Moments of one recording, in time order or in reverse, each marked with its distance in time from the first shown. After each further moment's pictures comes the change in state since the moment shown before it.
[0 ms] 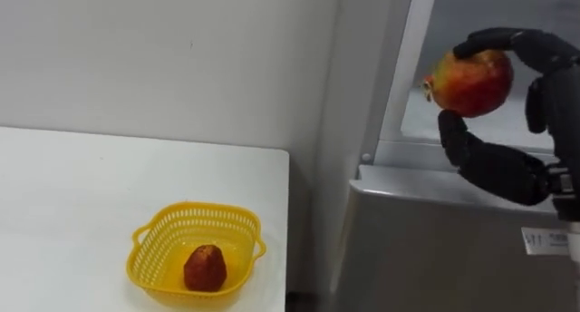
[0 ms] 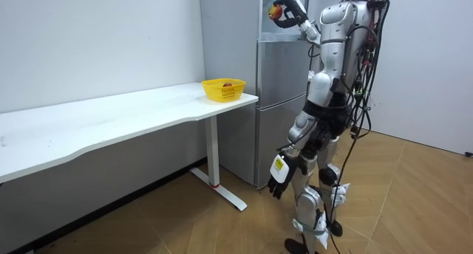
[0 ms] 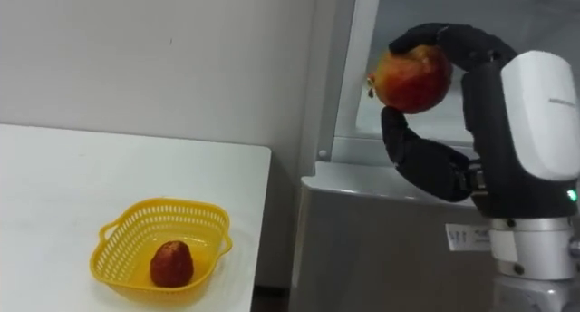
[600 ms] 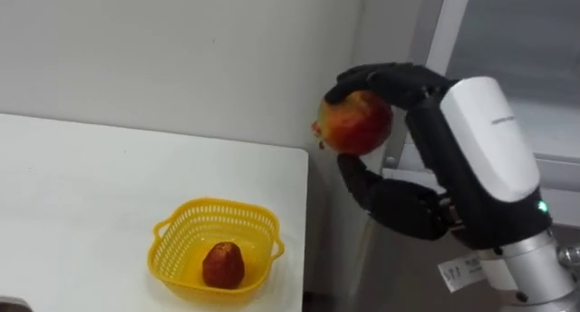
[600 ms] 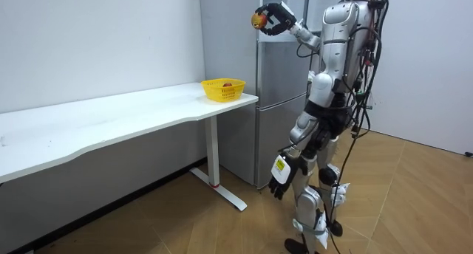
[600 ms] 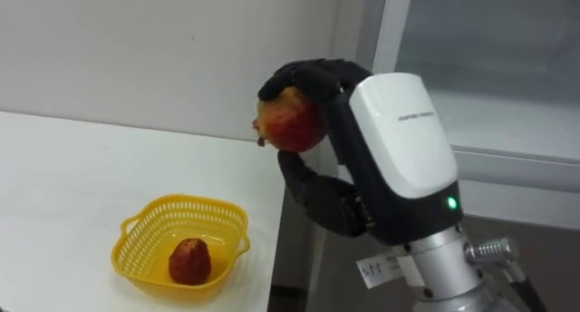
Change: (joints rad) left arm -0.025 0.003 -0.033 0.014 0.022 -0.002 0.001; right arm -0.050 0.082 0.168 -0.114 -0.088 0.013 0.219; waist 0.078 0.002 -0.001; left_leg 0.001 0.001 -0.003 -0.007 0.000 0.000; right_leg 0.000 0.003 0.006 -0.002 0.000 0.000
